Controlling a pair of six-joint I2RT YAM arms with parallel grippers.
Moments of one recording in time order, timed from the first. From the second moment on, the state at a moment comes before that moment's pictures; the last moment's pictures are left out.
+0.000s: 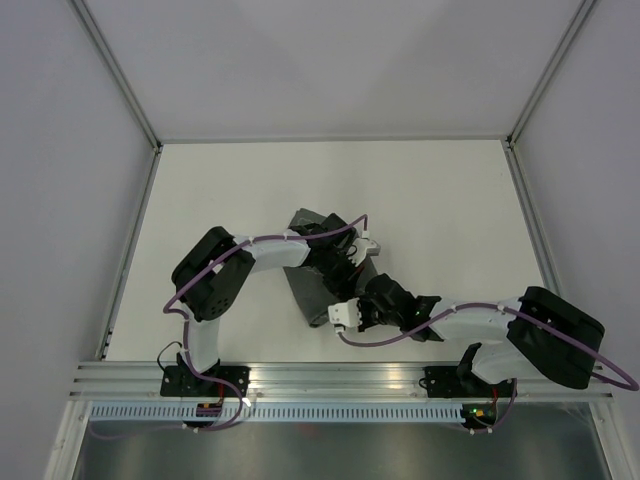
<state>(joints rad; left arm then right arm) -0.80 1.95 1.19 -0.39 0.62 0.07 0.97 1.35 0.40 0.19 -0.04 -0.88</state>
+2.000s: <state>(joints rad) -0.91 0.73 0.28 0.49 -0.51 0.06 0.69 1.93 1.24 -0.83 -0.63 -0.78</state>
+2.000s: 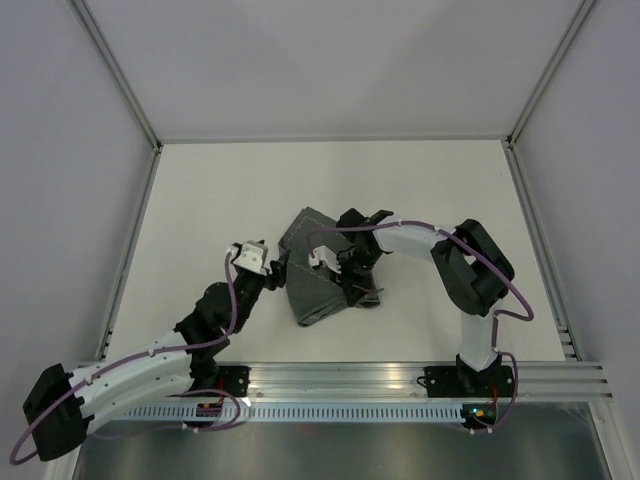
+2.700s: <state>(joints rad) -1.21 1.03 0.43 0.44 -0.43 0.37 0.63 2.09 1.38 -0.99 -0.76 -0.77</state>
